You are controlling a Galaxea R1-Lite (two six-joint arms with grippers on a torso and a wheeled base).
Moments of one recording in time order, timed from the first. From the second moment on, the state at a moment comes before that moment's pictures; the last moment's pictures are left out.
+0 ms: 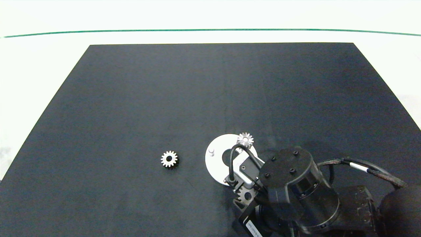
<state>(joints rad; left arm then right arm) -0.04 0.13 -0.70 0.58 -0.06 0.15 1.02 1.70 -0.93 -0.04 -0.42 -0.01</state>
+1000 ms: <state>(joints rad) -0.04 0.13 -0.71 0.58 -0.06 0.15 0.95 1.76 -1.05 -0.04 -0.41 0.00</state>
